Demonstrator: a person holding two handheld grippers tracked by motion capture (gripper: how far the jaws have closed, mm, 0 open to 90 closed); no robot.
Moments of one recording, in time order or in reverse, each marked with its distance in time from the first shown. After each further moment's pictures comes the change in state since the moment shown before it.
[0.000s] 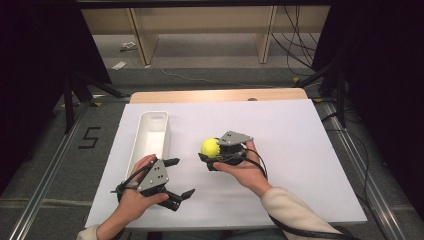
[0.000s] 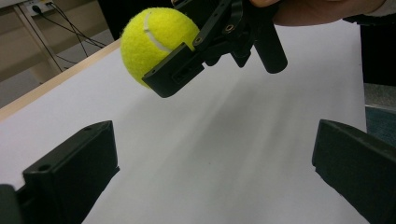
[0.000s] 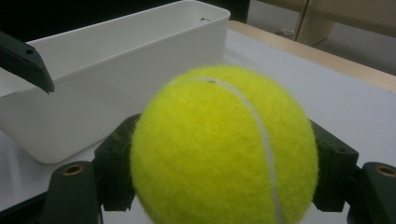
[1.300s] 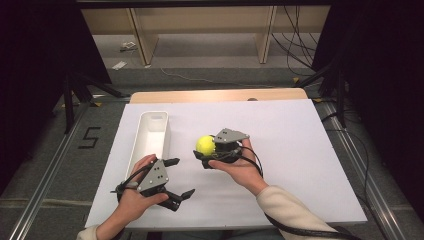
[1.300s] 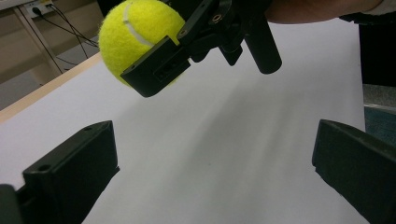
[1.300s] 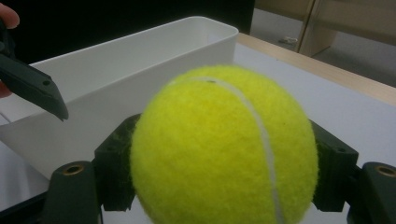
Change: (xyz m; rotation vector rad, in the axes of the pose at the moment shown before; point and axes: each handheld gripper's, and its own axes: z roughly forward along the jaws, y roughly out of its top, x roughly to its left) left arm 0.000 0.001 -0.001 -0.005 -0.001 0.001; right arm 0.007 0.012 0.005 -0.029 0.014 -0.003
